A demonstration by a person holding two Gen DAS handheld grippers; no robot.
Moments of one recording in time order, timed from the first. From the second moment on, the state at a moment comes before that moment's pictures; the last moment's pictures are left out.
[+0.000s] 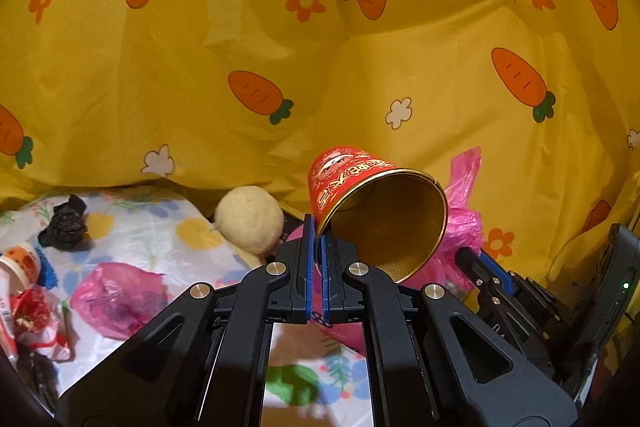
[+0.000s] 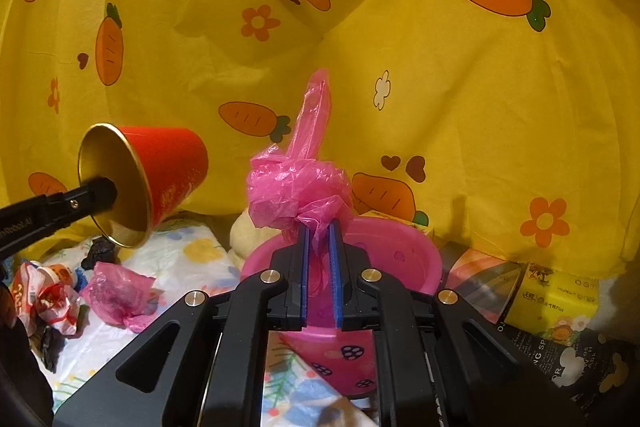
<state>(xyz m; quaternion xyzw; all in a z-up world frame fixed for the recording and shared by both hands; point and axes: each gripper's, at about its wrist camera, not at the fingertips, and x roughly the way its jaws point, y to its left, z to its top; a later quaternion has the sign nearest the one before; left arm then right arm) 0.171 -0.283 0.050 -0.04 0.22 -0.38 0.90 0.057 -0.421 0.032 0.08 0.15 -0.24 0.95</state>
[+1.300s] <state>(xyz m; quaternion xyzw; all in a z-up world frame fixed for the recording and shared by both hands) 0.222 -0.287 0.012 -0.09 0.25 -0.35 0.90 0.068 -0.448 0.013 0.10 0.14 -0.27 0.95</state>
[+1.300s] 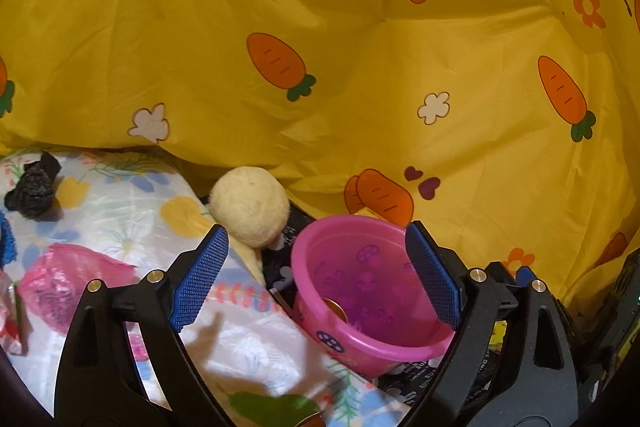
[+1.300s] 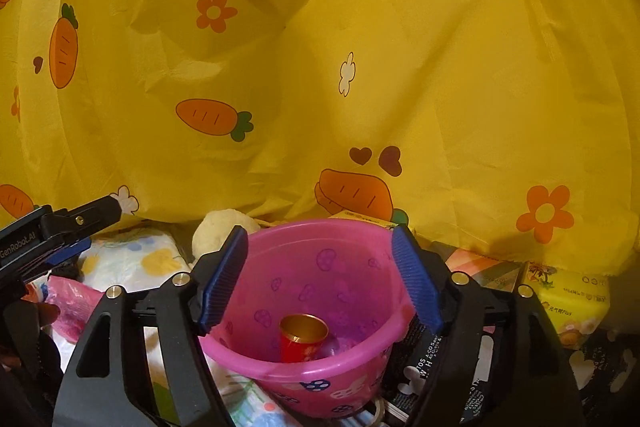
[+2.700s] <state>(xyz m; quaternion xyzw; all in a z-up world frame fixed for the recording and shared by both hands) 0.130 0.091 -0.025 -0.10 0.22 0.12 0.96 0.152 -0.135 -0.024 0.08 0.30 0.12 0.94</state>
